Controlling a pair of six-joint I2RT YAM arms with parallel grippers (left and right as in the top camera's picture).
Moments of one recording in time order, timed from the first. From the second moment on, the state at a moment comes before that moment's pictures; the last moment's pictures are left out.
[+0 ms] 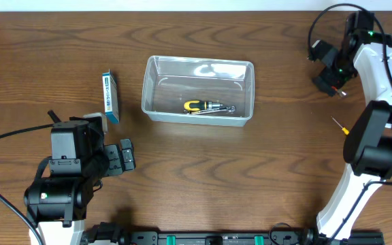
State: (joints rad) left arm 0.00 0.84 0.94 -1.10 0.07 -0.16; right arm -0.18 2.19 1.82 -0.98 0.07 -1.01
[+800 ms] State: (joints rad) left arm 0.00 0.84 0.94 -1.10 0.07 -0.16; right arm -0.18 2.31 1.82 -0.98 0.08 -1.04
